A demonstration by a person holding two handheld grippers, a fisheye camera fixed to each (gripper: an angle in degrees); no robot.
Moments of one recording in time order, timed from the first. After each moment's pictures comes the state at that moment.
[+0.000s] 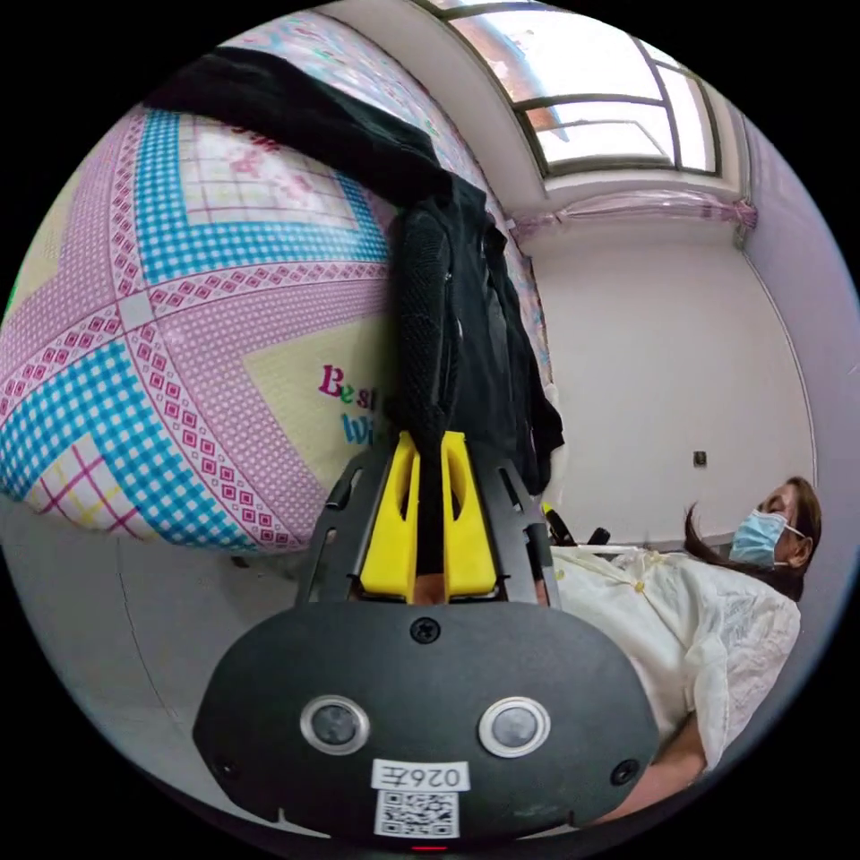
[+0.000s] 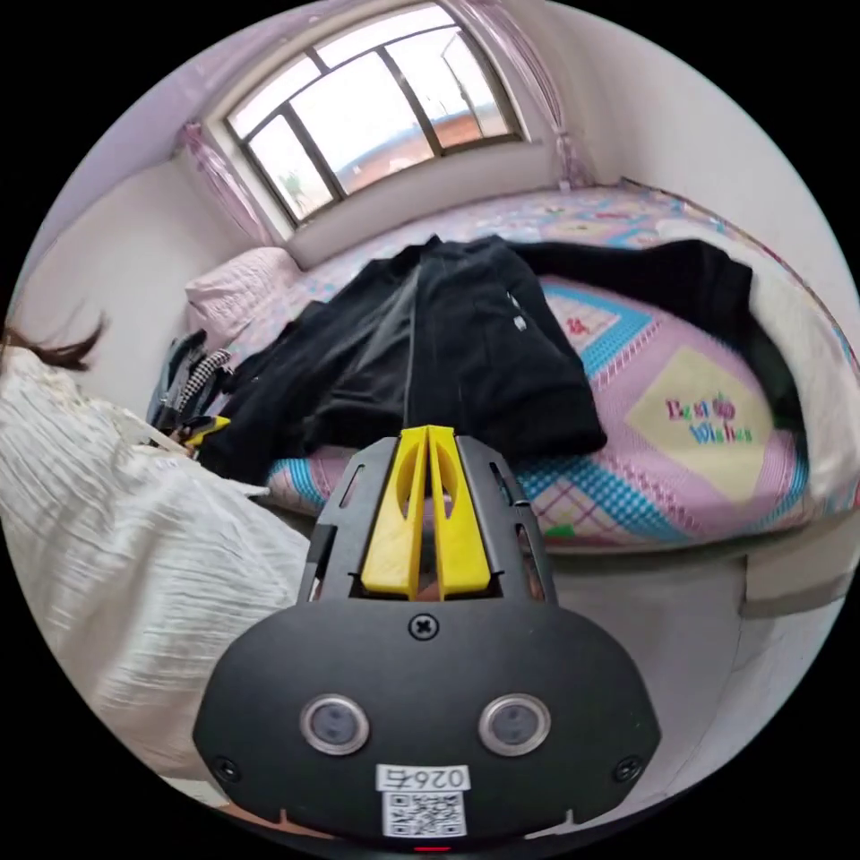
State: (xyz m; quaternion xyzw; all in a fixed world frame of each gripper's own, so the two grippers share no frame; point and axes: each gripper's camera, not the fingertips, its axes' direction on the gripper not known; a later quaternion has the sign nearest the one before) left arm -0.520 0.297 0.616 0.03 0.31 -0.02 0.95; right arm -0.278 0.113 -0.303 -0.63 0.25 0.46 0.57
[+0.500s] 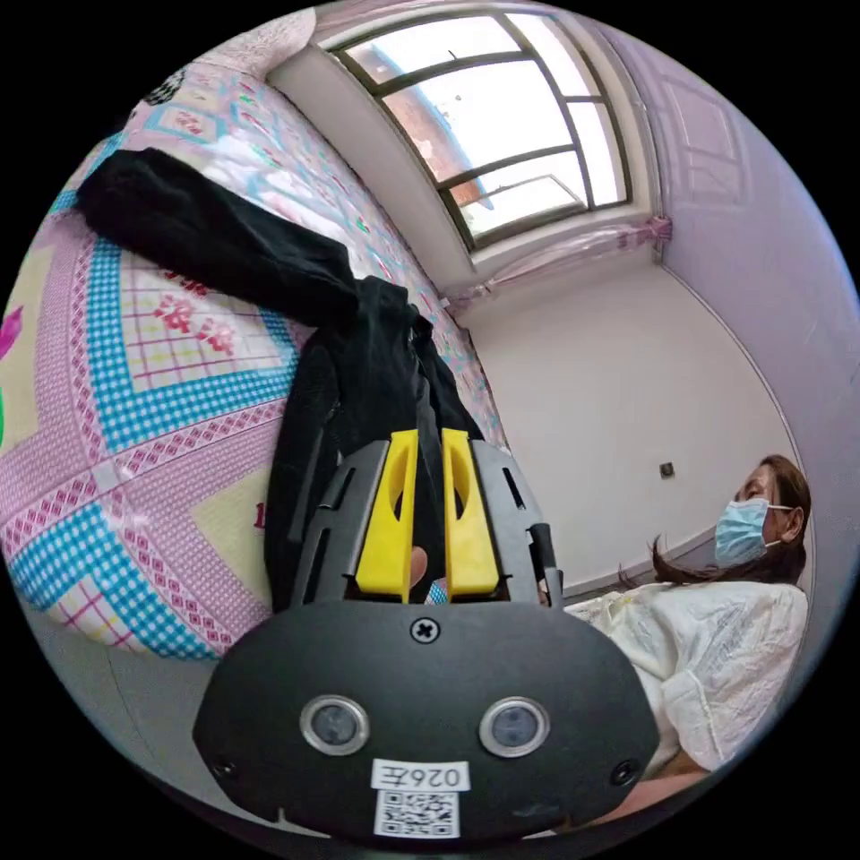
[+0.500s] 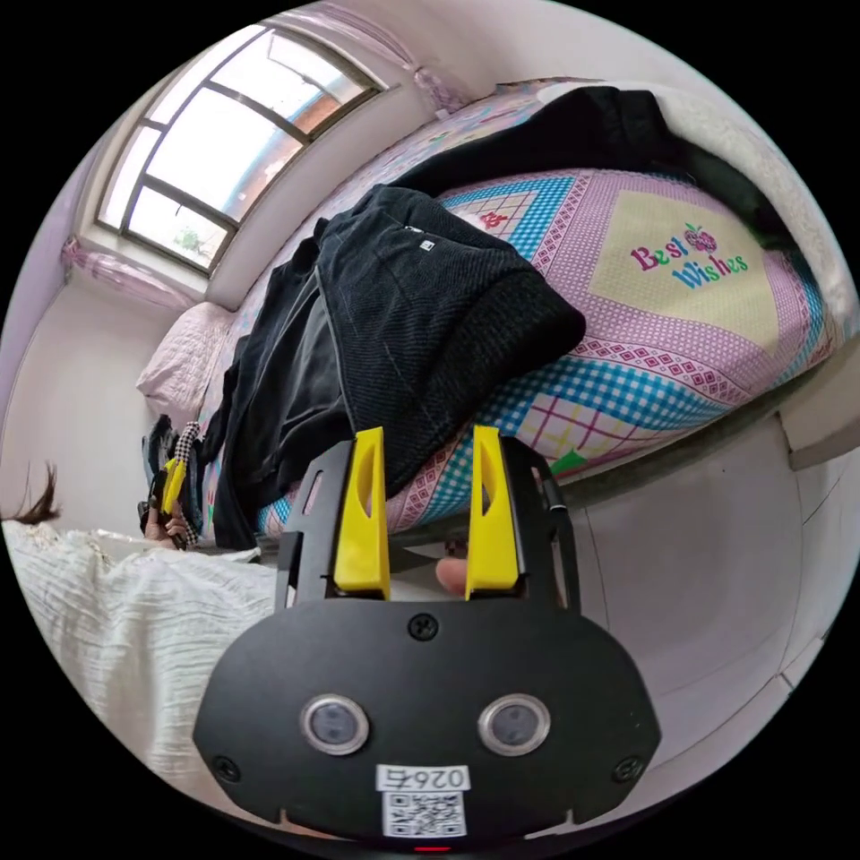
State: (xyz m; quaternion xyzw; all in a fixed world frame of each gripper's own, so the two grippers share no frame) left arm -0.533 0.280 0.536 0.19 0.36 0.02 0.91; right arm -0.223 0.192 -0.305 -0.59 0.34 0.58 0.44
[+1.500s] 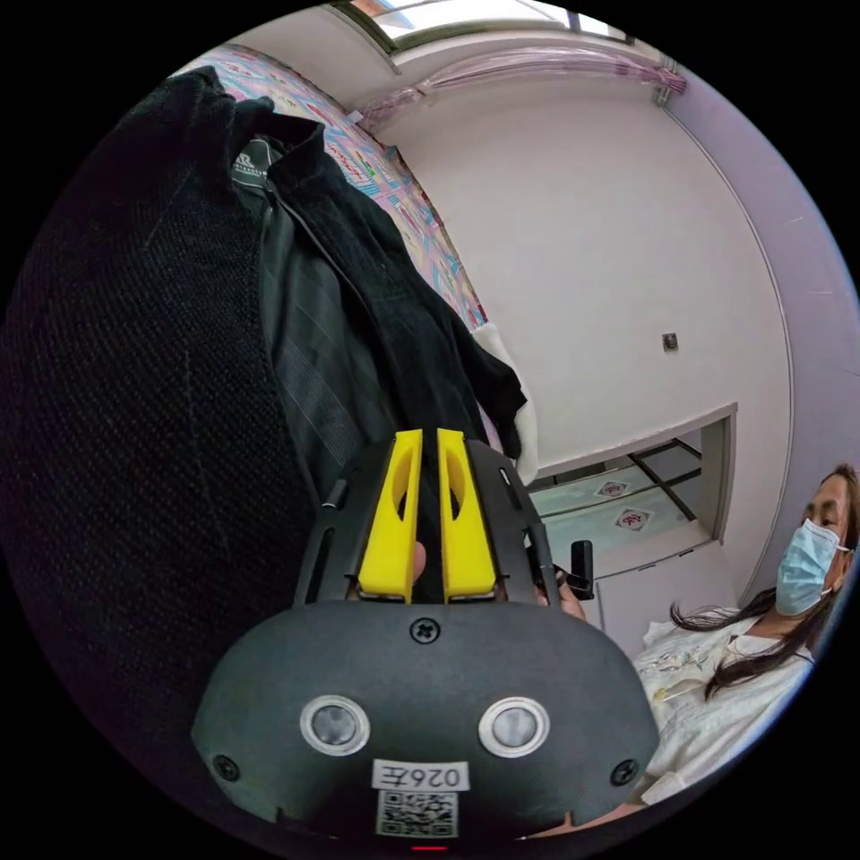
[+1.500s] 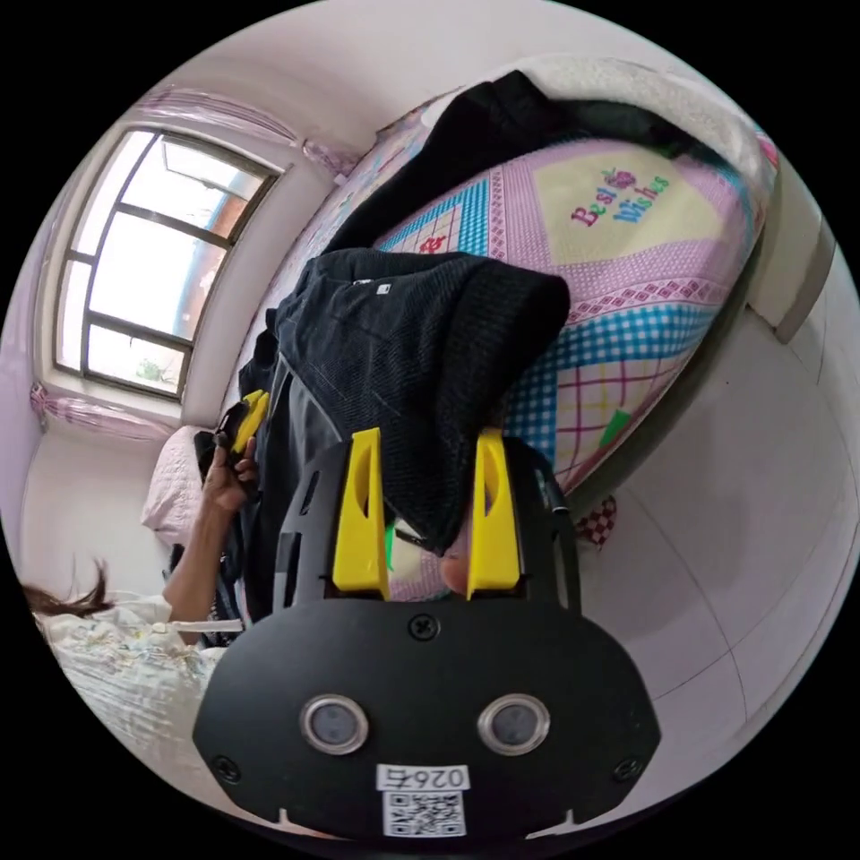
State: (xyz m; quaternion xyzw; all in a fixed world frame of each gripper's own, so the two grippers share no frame) left arm -0.356 0.065 0.677 -0.07 0.40 0.24 0.88; right arm -0.172 0.214 -0.321 -0.48 0.48 0.63 0.38
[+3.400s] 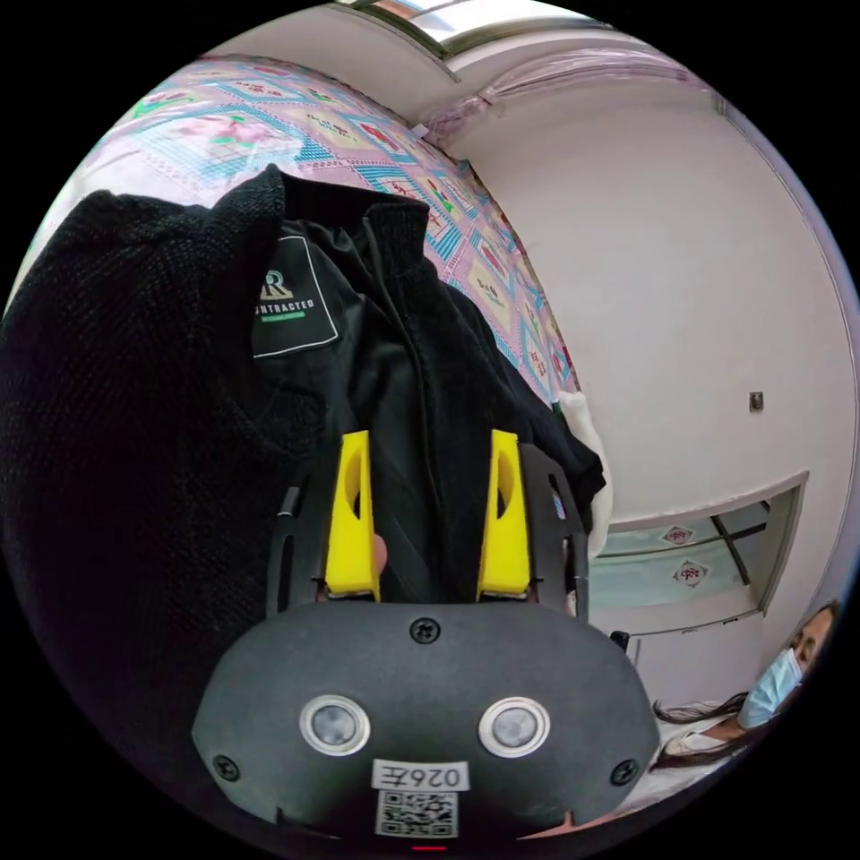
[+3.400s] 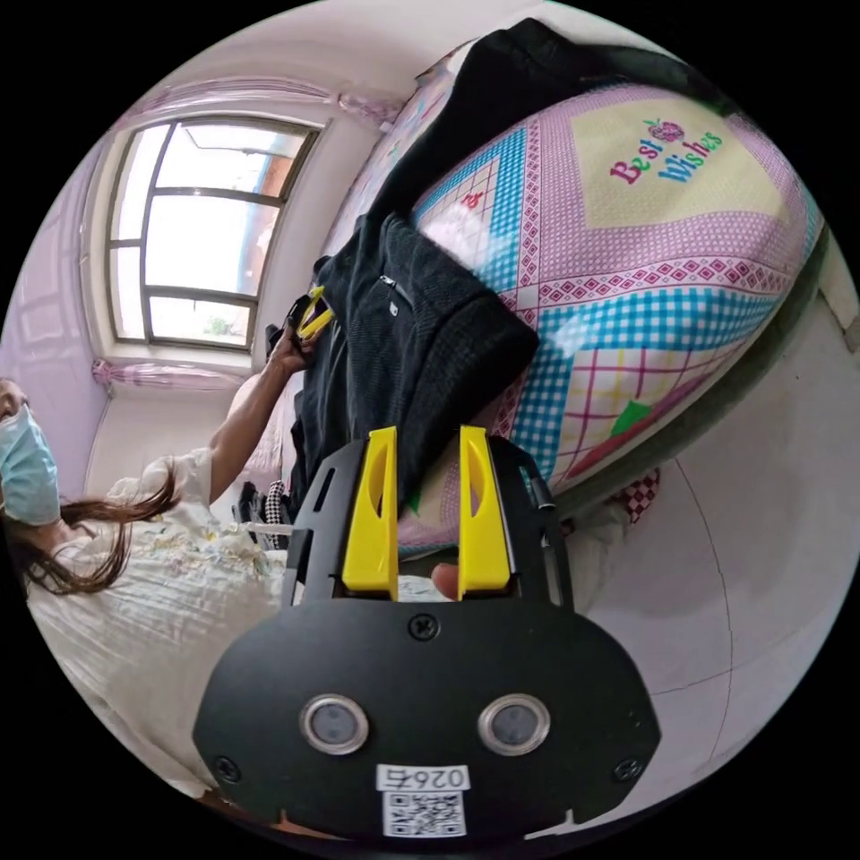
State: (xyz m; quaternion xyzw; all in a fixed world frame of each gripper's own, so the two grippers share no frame) left arm -0.298 -0.030 0.712 -0.05 0.27 0.20 0.94; right arm -0.114 0.182 -0.452 -0.45 0.36 0.71 0.40
